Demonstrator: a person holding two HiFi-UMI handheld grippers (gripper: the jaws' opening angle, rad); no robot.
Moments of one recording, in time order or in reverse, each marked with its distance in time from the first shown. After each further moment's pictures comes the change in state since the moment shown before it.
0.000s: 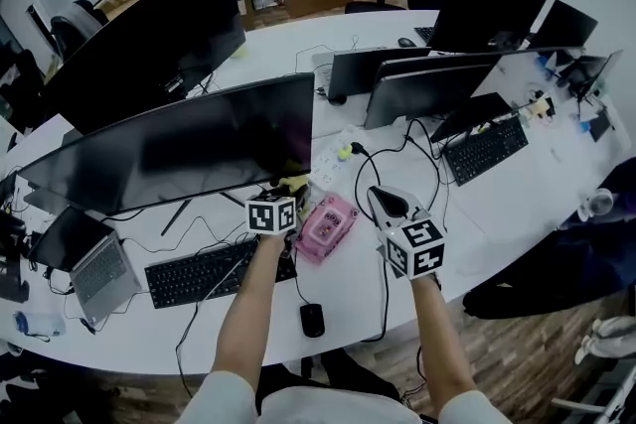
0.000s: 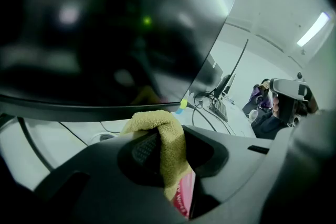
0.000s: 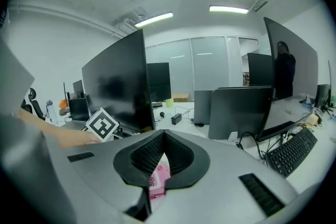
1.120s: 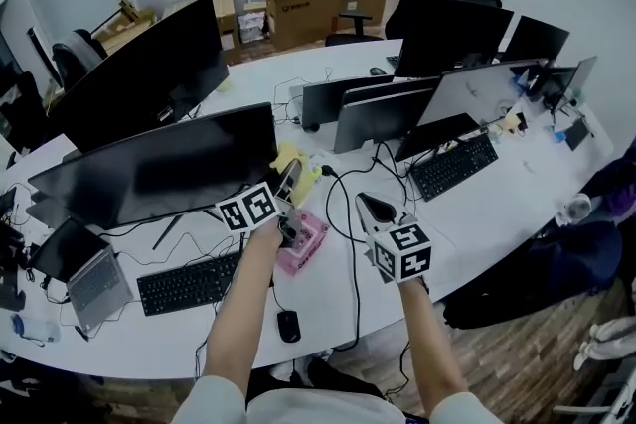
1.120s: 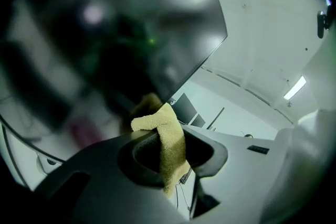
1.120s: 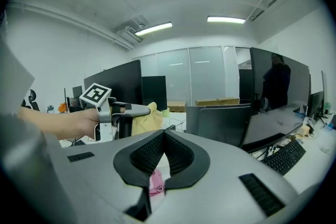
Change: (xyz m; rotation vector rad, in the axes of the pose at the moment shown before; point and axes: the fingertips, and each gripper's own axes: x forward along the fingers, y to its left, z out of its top) left arm -0.062 -0.117 0.158 -0.281 -0.428 -0.195; right arm -0.070 -0.026 0.048 -0.010 -0.070 -0.025
